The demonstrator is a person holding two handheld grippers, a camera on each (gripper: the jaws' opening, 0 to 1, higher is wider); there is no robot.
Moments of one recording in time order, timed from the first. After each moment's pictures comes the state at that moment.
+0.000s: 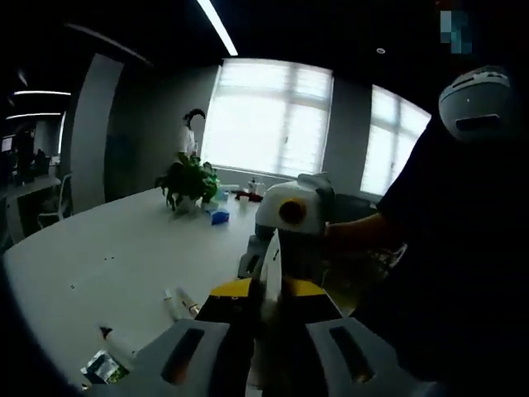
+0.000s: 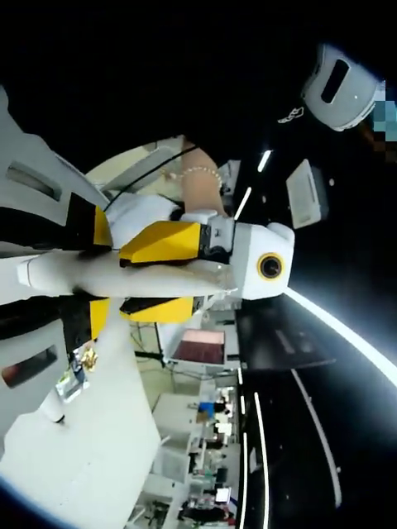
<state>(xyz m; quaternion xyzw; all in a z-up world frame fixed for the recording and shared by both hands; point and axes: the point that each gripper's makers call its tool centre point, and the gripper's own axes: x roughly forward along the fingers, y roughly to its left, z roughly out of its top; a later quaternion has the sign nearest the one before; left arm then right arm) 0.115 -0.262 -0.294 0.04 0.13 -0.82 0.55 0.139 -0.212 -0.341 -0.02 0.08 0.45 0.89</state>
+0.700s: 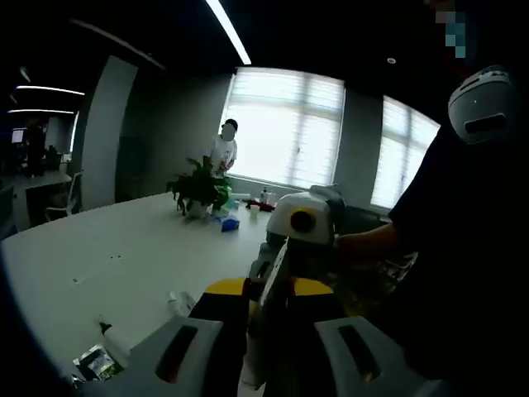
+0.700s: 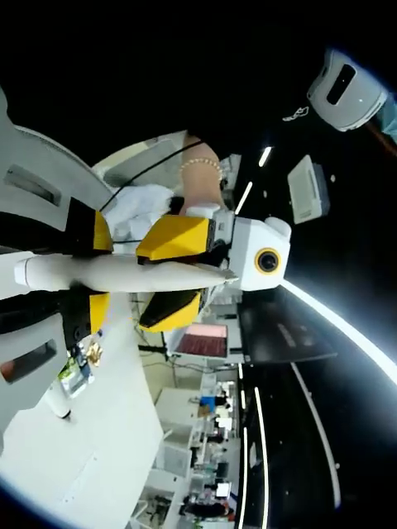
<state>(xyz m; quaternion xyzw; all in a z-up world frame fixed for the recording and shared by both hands) 0.142 -0.264 -0.299 -0.01 0.13 -0.80 0.59 0.141 -0.222 -0.355 -0.02 0.09 0.44 0.90</state>
